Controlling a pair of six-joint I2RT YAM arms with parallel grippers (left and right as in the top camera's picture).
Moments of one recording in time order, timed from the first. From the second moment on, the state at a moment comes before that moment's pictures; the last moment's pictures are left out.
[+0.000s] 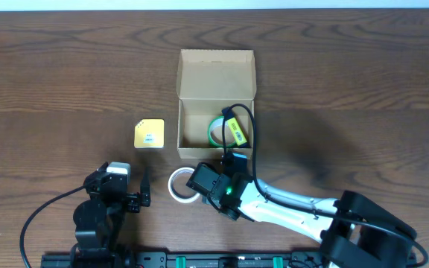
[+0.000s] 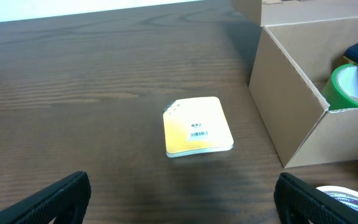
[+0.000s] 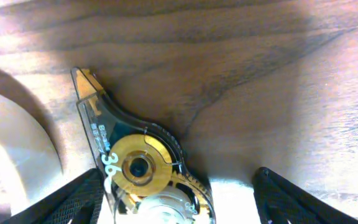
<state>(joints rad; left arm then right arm) 0.00 0.02 0.15 -0.53 0.11 0.10 1.07 1.71 0.89 -0.57 0.19 1.25</state>
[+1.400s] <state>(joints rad) 0.00 0.02 0.15 -0.53 0.11 0.10 1.14 1.66 1.26 -0.86 0.17 0.97</state>
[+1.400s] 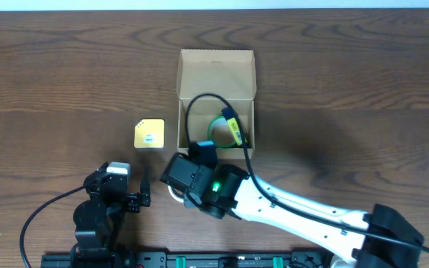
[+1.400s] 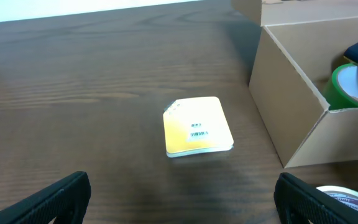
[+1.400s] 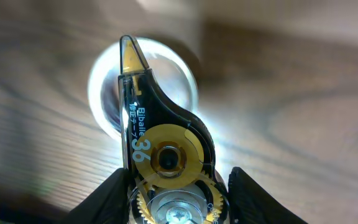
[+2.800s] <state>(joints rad) 0.00 0.02 0.15 -0.53 0.11 0.10 0.80 1.94 1.38 -0.57 0.11 0.49</state>
